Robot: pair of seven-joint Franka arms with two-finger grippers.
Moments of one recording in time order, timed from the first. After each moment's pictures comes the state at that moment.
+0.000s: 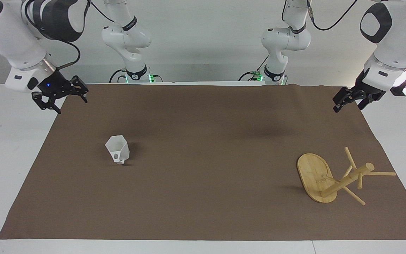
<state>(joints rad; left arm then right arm) -0.20 0.00 0.17 -1.64 0.00 1.66 -0.04 -0.12 0.02 -0.11 -1.71 0.12 1.65 -0.85</state>
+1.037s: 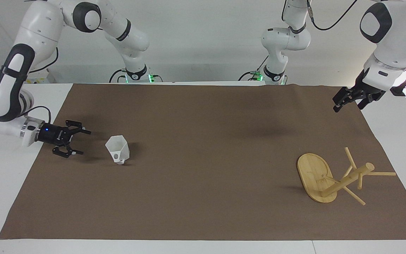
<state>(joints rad) -0.20 0.00 0.17 -1.64 0.00 1.66 -0.04 -0.48 0.62 -0.11 -1.74 1.01 1.46 -2.39</state>
